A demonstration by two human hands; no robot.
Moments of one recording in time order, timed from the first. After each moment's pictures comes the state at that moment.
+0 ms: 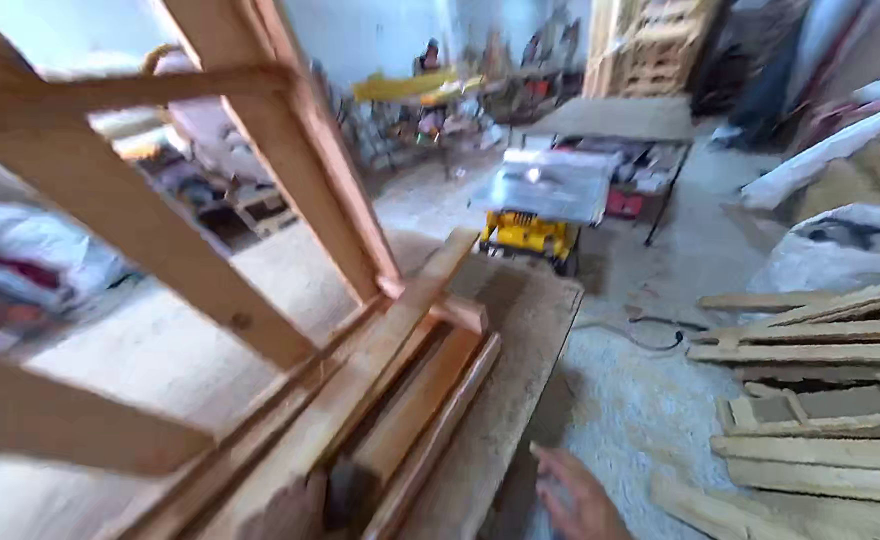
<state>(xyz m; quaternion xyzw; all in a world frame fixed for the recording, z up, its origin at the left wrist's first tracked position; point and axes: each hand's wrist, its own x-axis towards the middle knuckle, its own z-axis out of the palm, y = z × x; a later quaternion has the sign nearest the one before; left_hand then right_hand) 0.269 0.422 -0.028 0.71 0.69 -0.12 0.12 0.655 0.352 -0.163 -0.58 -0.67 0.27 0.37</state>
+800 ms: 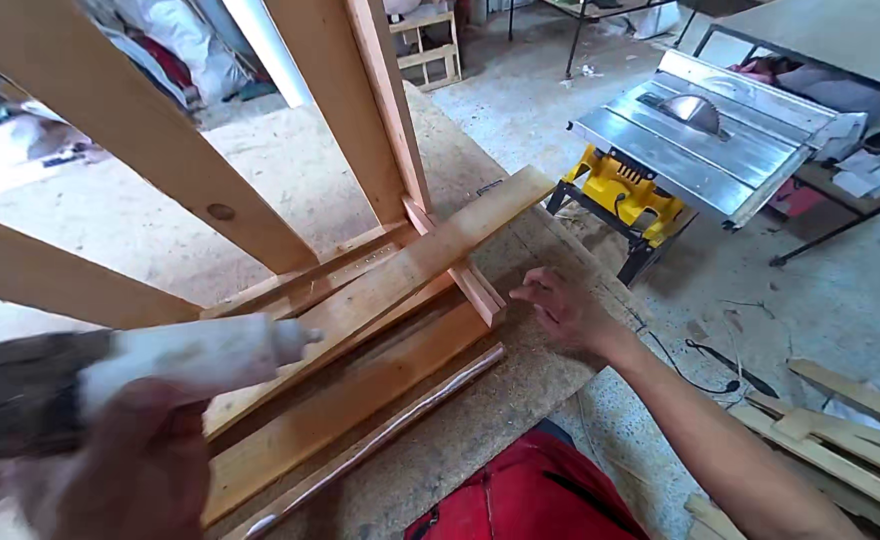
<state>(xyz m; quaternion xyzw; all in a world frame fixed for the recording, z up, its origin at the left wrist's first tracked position) 0.371 0.489 0.042 0.32 0.52 0.75 0.24 0.747 0.738 -0.084 -0.26 -0.93 0.12 0.21</state>
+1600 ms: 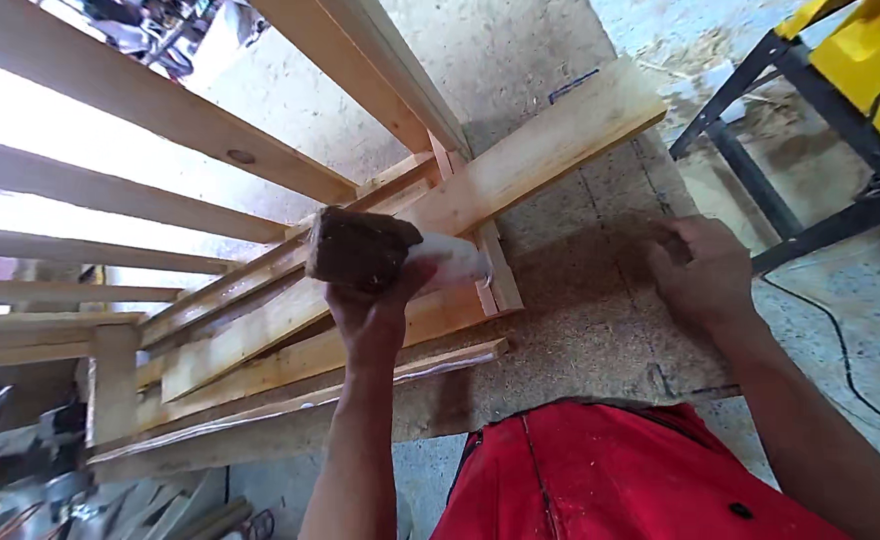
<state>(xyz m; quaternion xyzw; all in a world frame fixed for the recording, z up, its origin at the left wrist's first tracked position) 0.515 0.660 -0.016 0.39 0.67 0.62 0.15 0.826 0.866 -0.159 -0.43 -0.81 0.29 0.27</state>
